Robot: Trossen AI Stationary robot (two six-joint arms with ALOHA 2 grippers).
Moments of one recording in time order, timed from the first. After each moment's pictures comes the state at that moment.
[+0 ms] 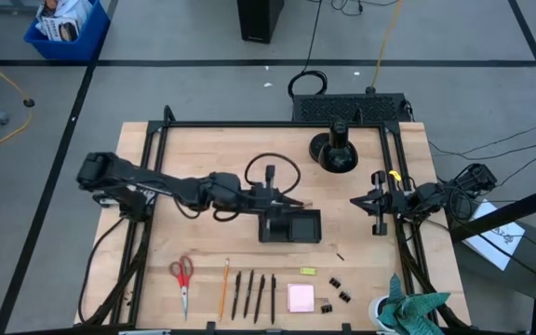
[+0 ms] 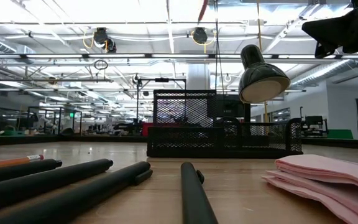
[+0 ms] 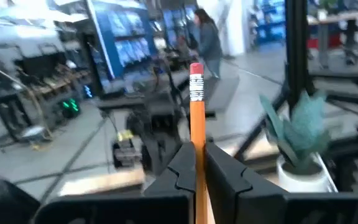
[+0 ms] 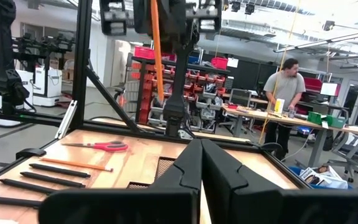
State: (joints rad) left arm -0.15 1.62 1.20 0.44 -0.03 0.20; right arm 0.41 0.01 0.02 0.19 0.42 -0.22
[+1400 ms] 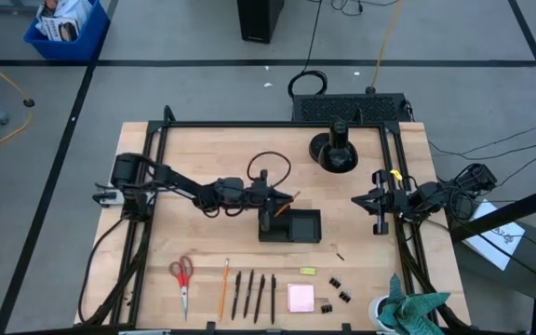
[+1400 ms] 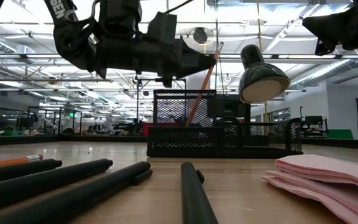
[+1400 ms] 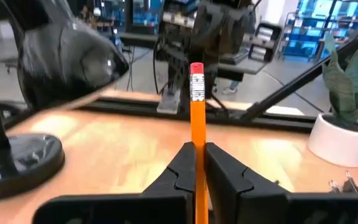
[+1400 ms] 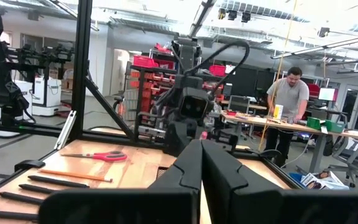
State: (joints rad) left arm 0.00 1.87 0.79 1.05 0.00 -0.10; right arm 0.41 0.01 0.02 0.23 0.42 -0.22
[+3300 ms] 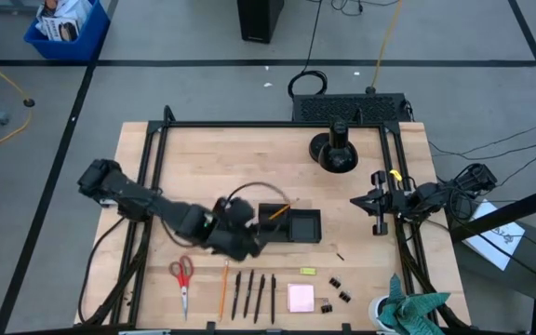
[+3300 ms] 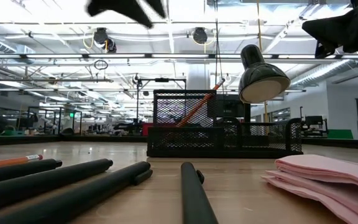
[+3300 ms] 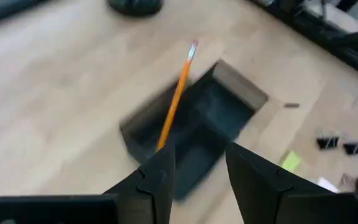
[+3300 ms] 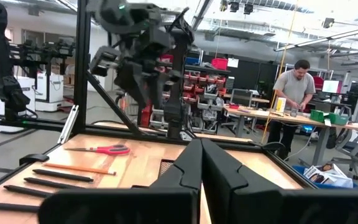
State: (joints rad) left arm -0.44 1.68 1.45 -0.80 -0.63 -1.07; right arm 0.41 0.01 0.02 0.19 0.42 -0.20
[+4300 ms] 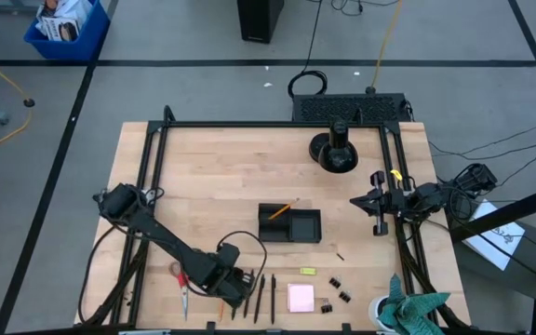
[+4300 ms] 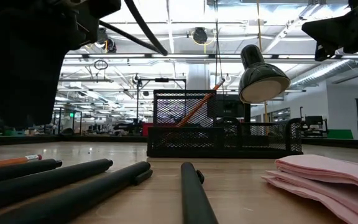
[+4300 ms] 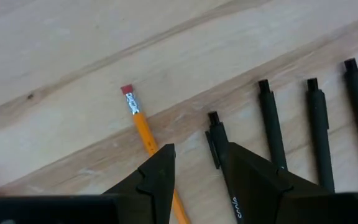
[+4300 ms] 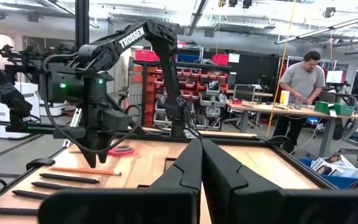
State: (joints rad) left arm -0.62 1.96 1.41 -0.89 -0.17 -1.78; right arm 0.41 0.01 0.02 0.19 0.42 -0.14
